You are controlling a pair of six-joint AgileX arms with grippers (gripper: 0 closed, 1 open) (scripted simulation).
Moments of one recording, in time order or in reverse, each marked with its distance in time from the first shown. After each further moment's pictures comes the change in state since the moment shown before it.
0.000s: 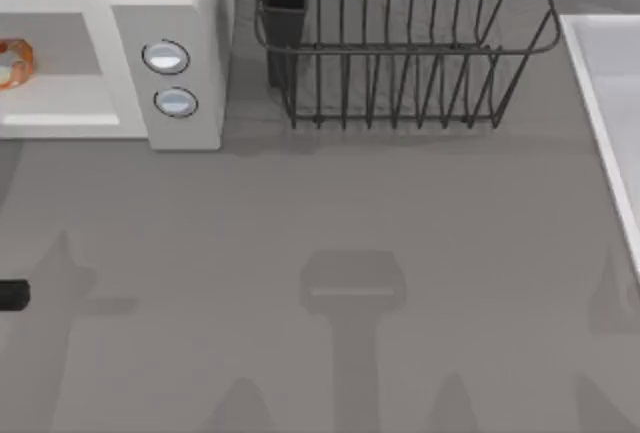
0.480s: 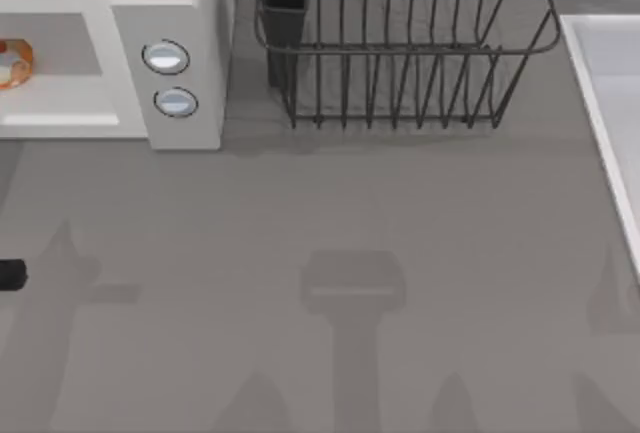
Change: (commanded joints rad) left arm 0.006 0.099 0.045 0.051 0.006 0.001; right arm 0.000 0.000 0.000 0.000 0.000 0.000
